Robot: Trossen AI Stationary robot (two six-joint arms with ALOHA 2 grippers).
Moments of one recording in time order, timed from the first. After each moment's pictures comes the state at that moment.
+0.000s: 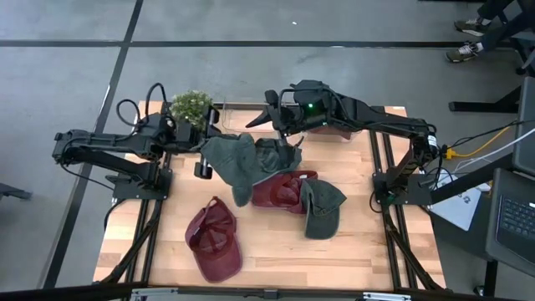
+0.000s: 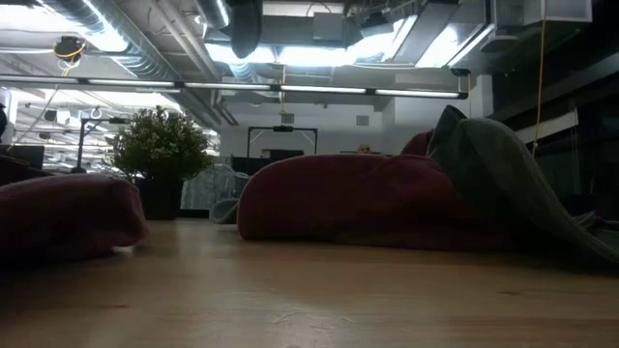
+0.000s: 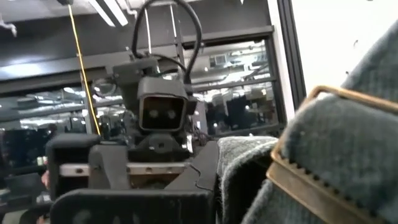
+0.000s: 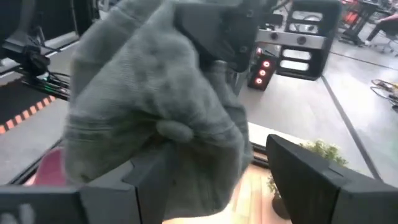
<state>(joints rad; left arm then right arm) 0.02 0.98 0.87 0.50 0.10 0.12 -0.13 1.68 1.89 -0.46 -0.30 -0.33</state>
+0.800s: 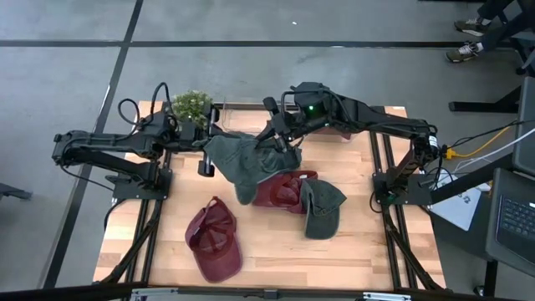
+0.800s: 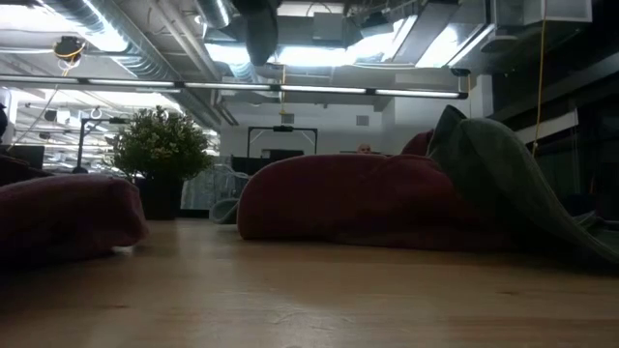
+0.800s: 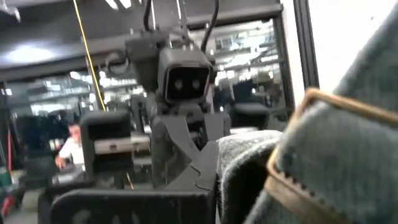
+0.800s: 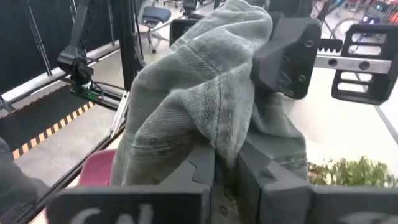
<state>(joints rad) 0.05 0.96 0.87 0.42 0.09 0.13 -0.13 1.67 1.89 -0.50 -0.41 -0.30</state>
